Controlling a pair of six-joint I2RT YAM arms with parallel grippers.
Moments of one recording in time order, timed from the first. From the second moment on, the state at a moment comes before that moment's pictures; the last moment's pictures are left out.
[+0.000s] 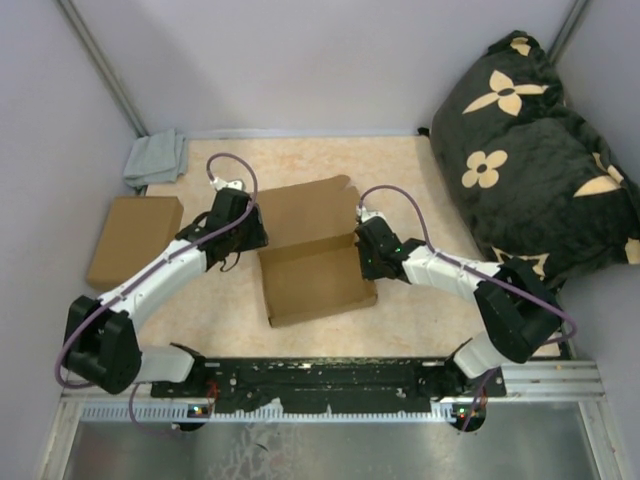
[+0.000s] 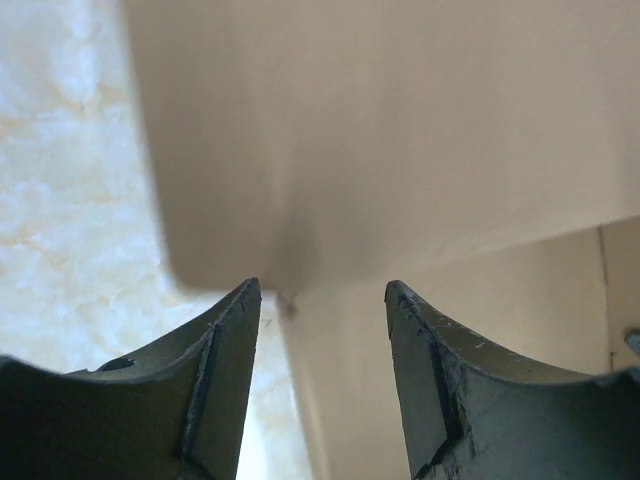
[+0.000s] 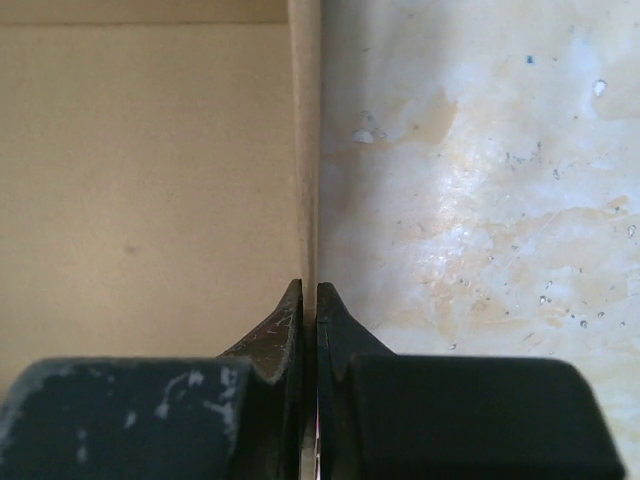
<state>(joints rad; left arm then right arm) -0.45 1.35 0.94 -0.38 -0.20 -0.53 0.68 1.49 0.82 -0.31 0.15 0.39</state>
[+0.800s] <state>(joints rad) -0.40 1.48 0.96 -0.29 -0.24 -0.50 0.64 1.41 0.69 -0.19 0.19 0.53</state>
